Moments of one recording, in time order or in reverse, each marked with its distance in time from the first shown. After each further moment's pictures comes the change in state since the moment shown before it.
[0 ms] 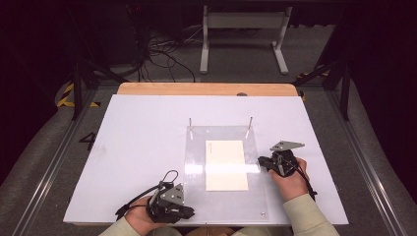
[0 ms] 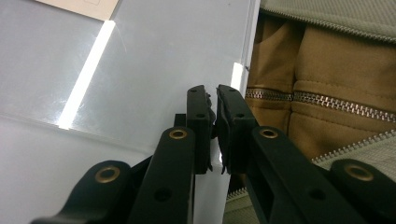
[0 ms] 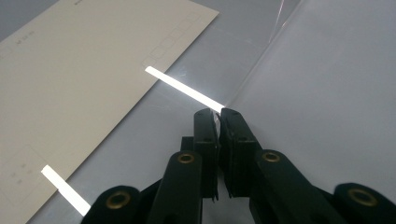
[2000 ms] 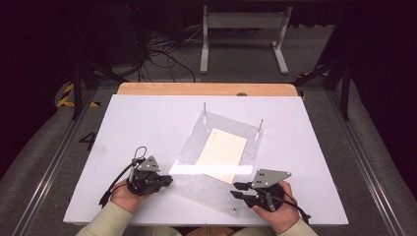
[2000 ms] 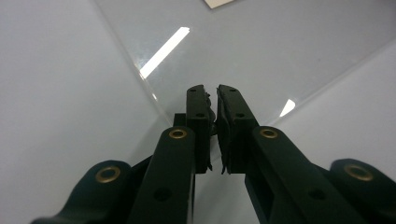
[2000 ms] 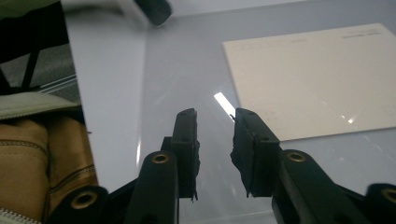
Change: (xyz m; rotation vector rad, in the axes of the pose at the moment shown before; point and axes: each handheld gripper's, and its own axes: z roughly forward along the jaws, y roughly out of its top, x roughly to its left) left arm 0.061 -0.029 -0.032 -0.102 0.251 -0.241; right arm 0.096 -0.012 -0.039 -0.135 0.325 -0.297
